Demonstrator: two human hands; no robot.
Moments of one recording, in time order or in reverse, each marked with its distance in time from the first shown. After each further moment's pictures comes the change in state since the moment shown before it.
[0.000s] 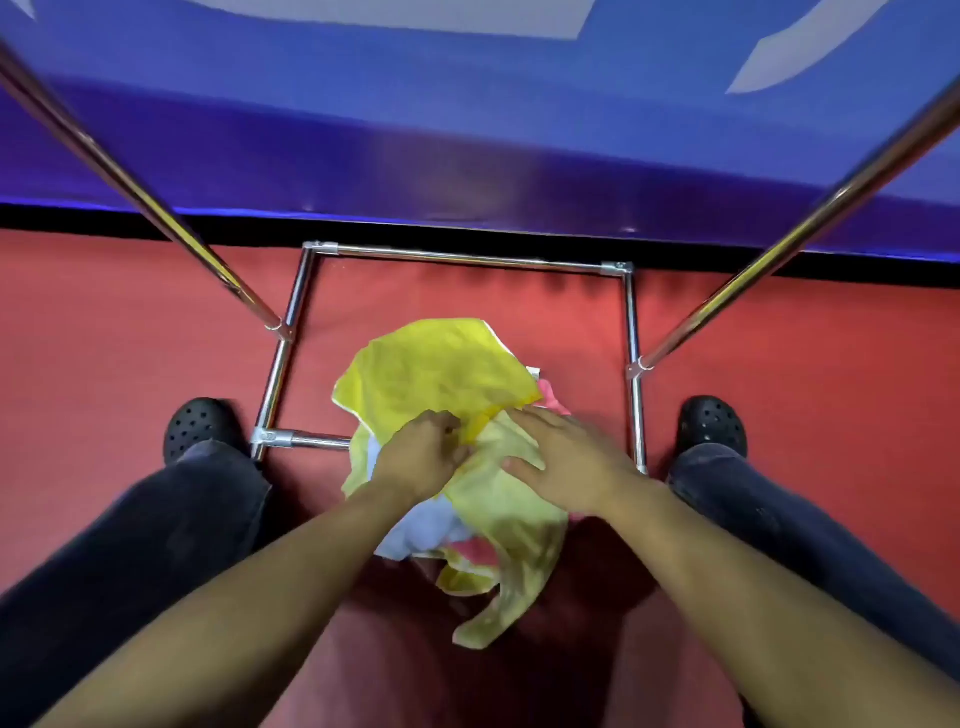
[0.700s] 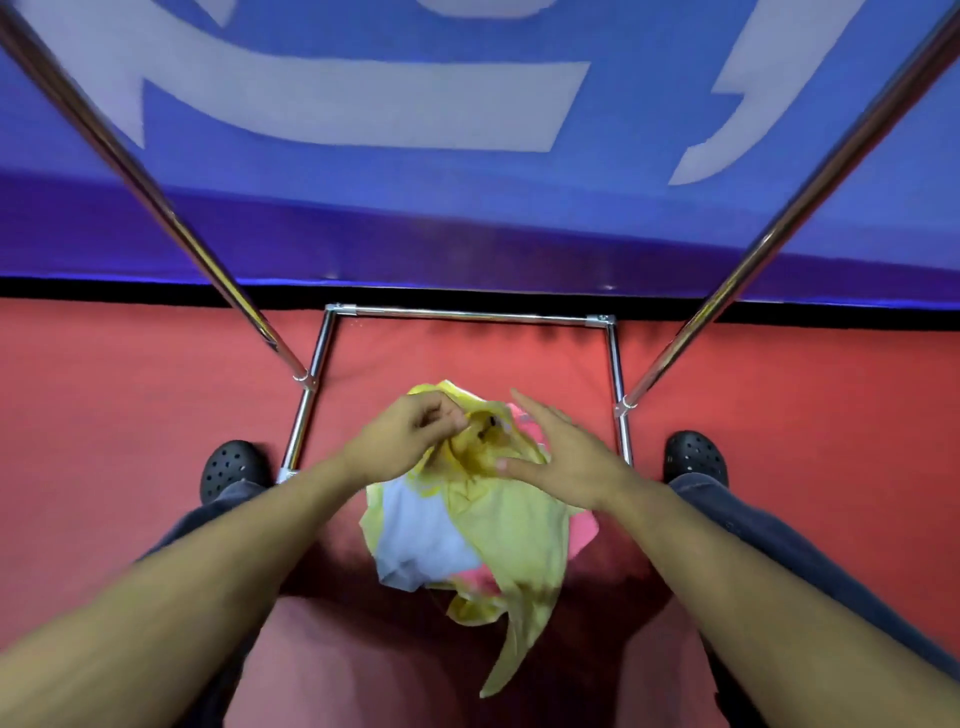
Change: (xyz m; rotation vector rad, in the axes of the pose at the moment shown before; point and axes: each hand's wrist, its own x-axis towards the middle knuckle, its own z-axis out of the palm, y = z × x) left_hand -0.044 0.045 -0.125 -0.427 -0.080 0.270; right_hand -0.026 -0.026 -0.048 0.479 0.115 0.031
